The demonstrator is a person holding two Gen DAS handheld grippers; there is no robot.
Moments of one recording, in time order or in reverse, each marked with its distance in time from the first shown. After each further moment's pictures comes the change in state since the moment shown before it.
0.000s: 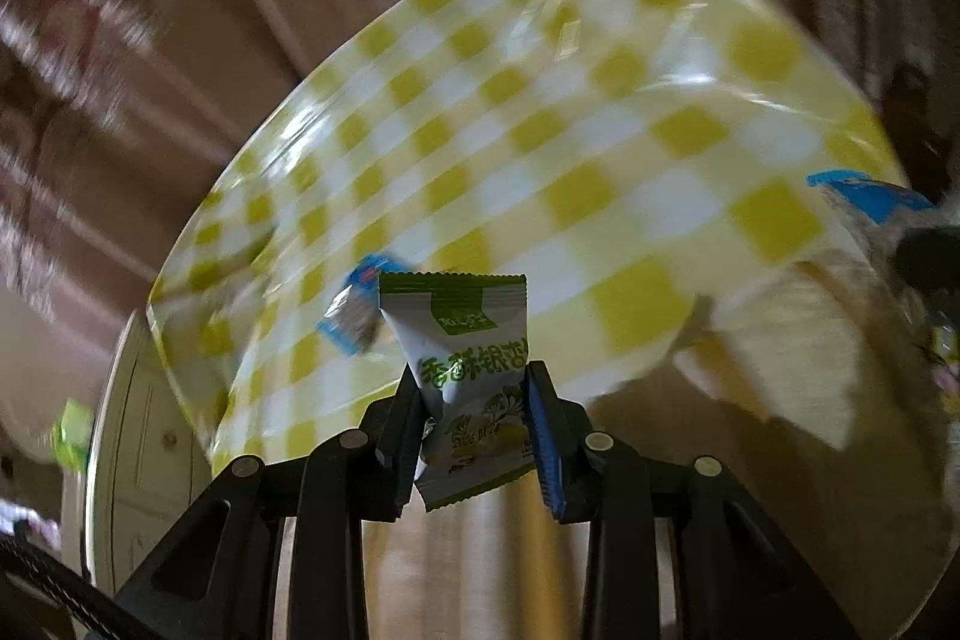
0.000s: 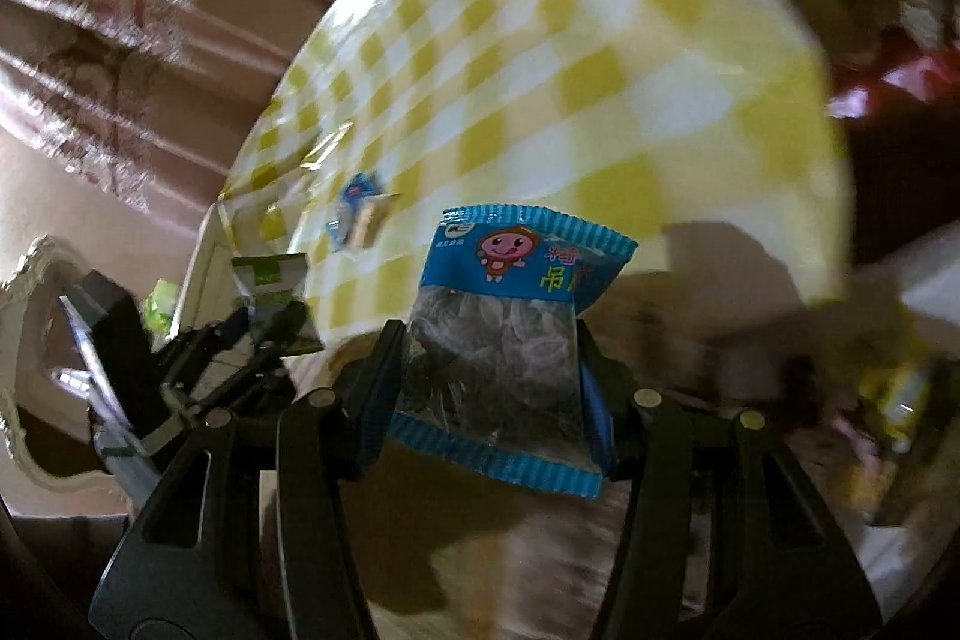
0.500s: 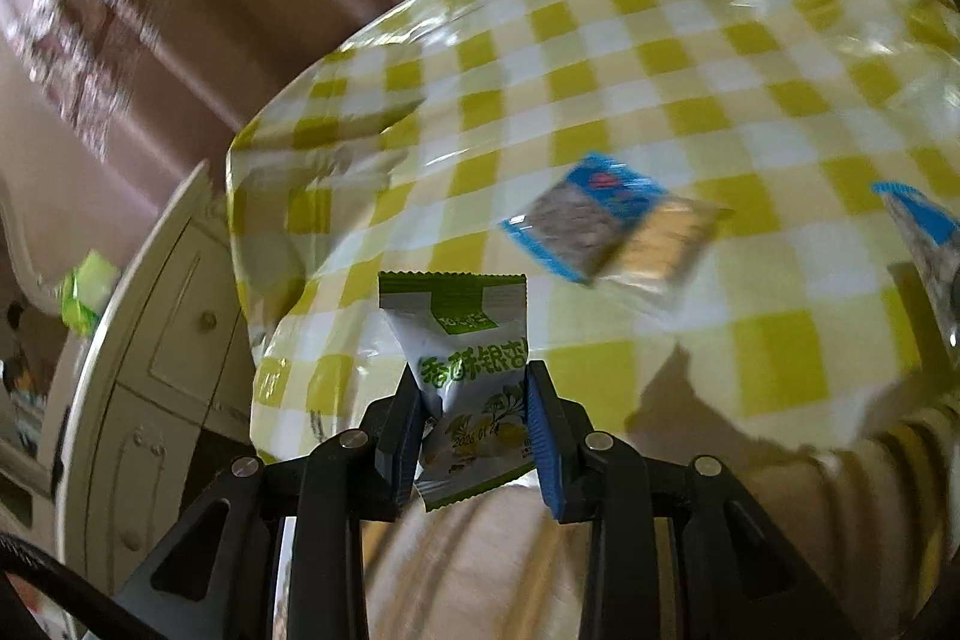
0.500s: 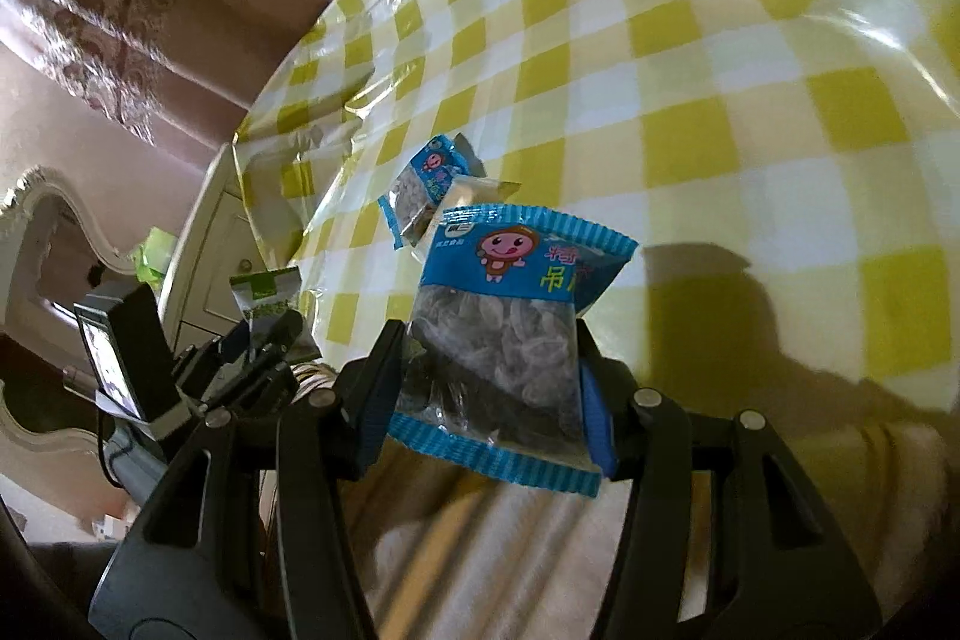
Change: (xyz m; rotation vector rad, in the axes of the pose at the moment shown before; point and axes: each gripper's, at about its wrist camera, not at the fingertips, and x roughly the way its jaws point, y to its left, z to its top) left arm 0.085 0.145 -0.052 -0.297 0.142 0.153; right arm 0.119 0.116 0.030 -0.167 0.097 0.065
